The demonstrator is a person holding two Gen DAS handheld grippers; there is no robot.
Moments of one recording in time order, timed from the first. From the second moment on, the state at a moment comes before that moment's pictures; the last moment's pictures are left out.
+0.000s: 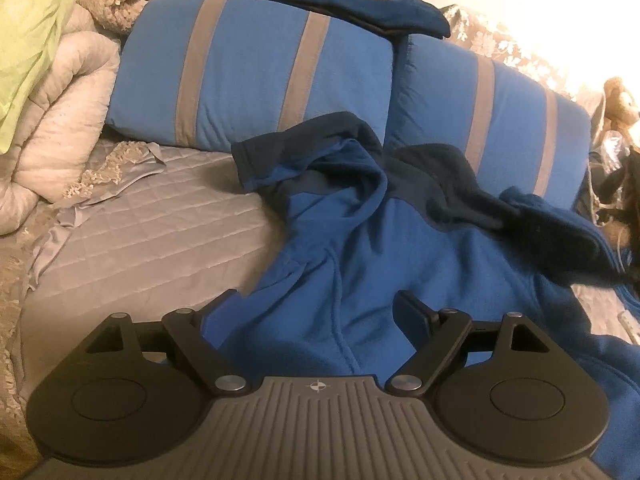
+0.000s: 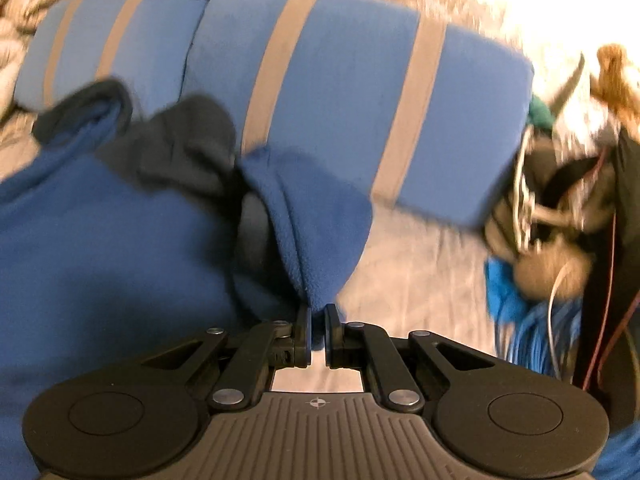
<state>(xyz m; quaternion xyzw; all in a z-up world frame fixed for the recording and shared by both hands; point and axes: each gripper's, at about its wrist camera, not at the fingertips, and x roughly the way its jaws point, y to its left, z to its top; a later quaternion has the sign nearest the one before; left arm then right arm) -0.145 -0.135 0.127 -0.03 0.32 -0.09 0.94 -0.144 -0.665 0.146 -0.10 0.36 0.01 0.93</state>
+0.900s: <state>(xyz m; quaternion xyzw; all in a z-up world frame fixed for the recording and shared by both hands) -0.145 -0.131 0.127 -0.03 0.32 -0.10 0.94 0.002 -0.653 0.192 0.02 0.31 0.09 0.95</state>
